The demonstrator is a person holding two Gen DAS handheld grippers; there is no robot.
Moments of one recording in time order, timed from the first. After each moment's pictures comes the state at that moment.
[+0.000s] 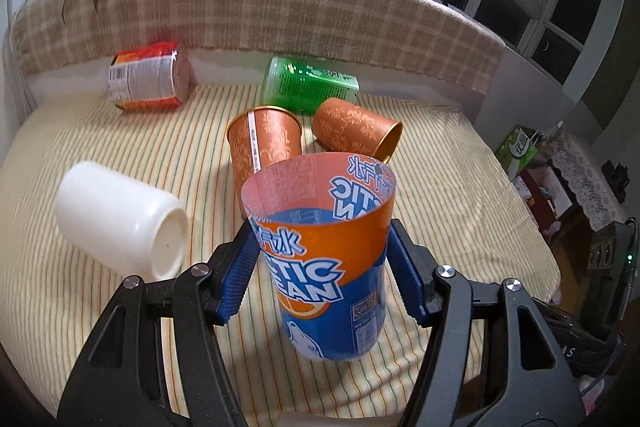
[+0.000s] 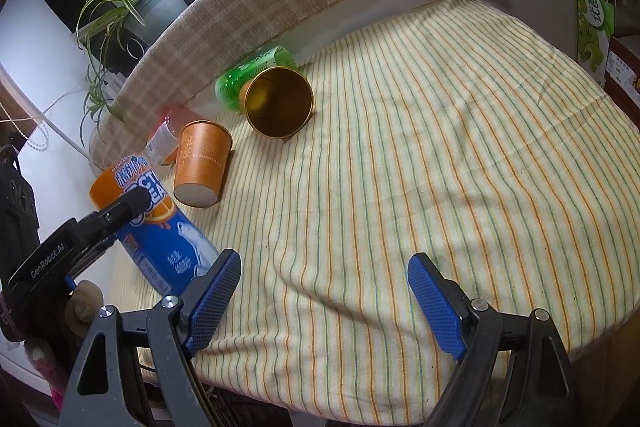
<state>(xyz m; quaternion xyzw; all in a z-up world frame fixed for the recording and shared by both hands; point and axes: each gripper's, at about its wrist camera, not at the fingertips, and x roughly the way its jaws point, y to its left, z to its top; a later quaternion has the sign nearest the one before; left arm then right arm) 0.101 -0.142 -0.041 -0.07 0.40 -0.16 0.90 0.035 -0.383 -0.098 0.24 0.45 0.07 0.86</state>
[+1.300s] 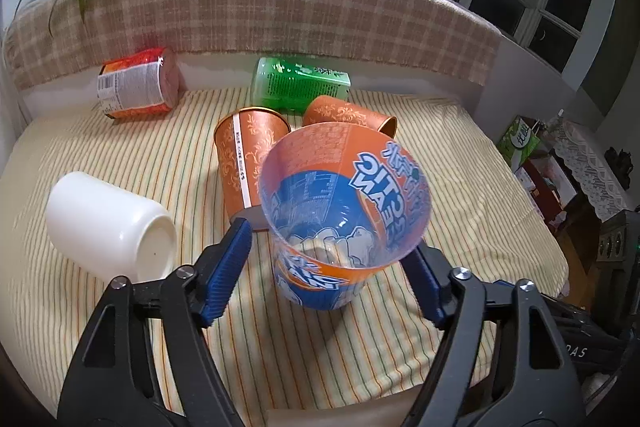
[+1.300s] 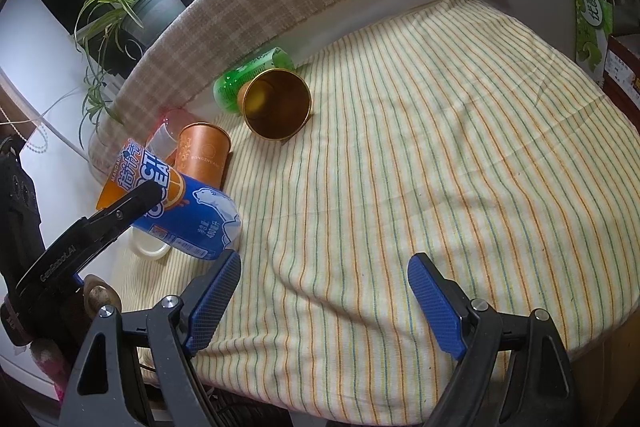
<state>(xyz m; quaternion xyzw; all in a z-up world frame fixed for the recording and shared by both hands) 0.106 -0.152 -0.043 -0.05 0.40 -0.16 0.90 0.036 -0.384 -0.098 0.24 0.45 0.07 0.86</state>
